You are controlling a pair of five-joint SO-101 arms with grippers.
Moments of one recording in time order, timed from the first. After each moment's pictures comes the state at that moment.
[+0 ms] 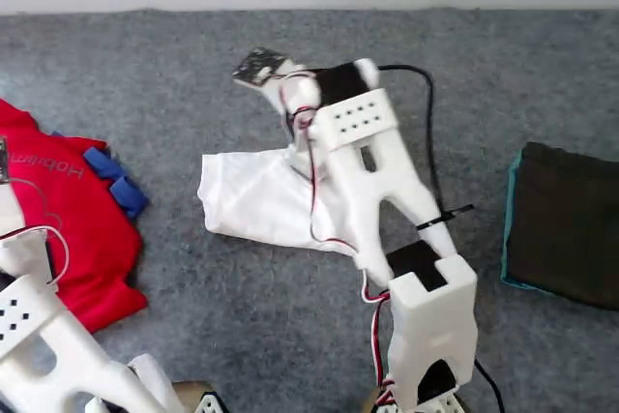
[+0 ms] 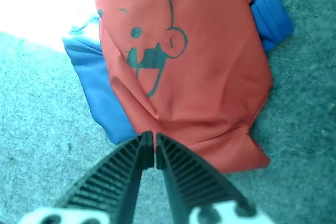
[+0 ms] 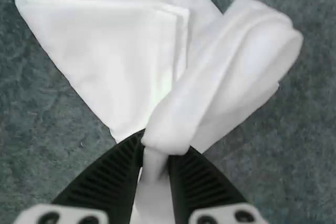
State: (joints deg) left arm -47.5 -43.2 34.3 84.2 -23.1; right arm -27.8 25.4 -35.3 97.8 28.7
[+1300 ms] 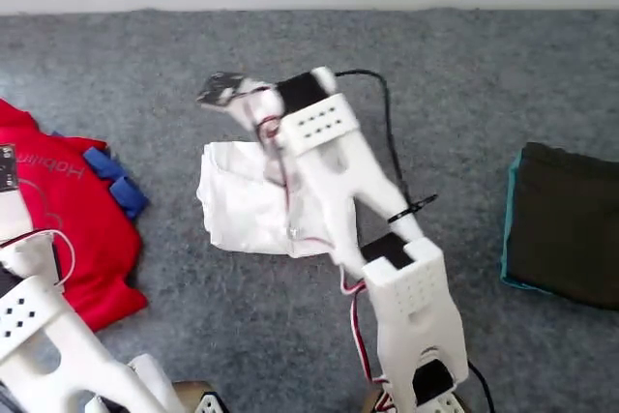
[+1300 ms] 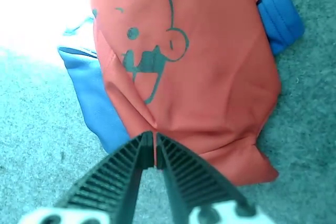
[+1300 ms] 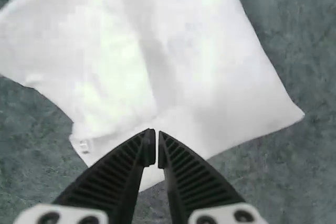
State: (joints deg) left arm -47.5 -43.5 42.4 75.8 -23.1; right arm -29.9 36.7 -44.8 100.4 33.2
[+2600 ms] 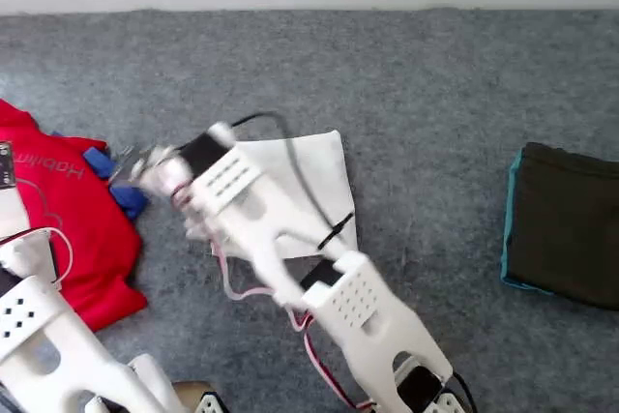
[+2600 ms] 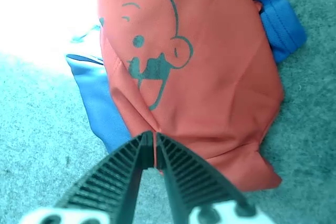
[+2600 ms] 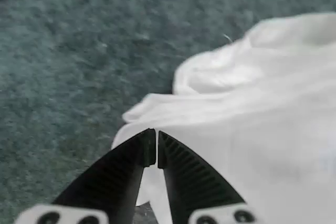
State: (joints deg) left arm -47.5 -43.6 41.7 75.0 -23.1; right arm -52.2 48.9 -54.6 100.5 29.1
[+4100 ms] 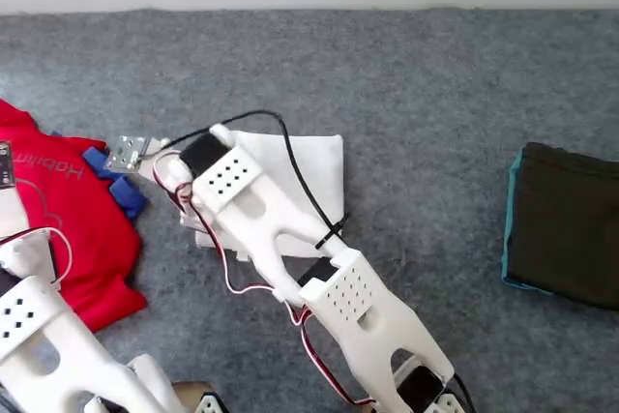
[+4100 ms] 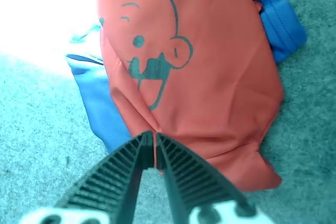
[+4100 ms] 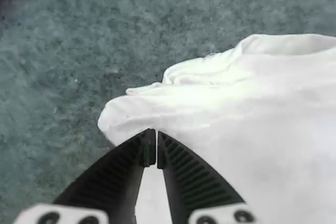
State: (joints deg) left arm -47.5 -43.6 41.6 75.0 -23.1; right arm -49.6 53.1 -62.9 98.5 27.3
